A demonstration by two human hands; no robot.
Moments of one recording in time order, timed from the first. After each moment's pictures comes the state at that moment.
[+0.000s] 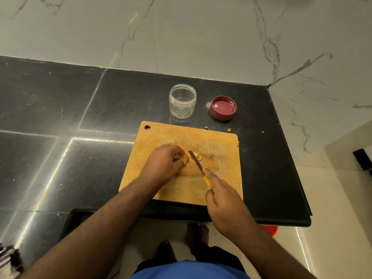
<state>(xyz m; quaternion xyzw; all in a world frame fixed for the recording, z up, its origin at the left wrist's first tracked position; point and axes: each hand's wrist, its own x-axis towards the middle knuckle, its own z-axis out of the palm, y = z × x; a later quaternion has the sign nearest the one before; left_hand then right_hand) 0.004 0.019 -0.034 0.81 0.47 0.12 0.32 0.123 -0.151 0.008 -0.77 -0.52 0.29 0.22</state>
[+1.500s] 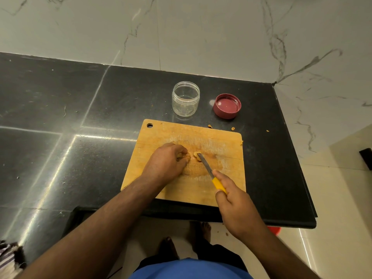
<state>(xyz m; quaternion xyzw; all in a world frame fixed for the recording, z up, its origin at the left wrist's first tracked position) 0.005 0.020 -0.032 0.83 0.47 0.11 0.30 0.133 -0.159 0.006 -0.77 -0.46 0.34 0.28</state>
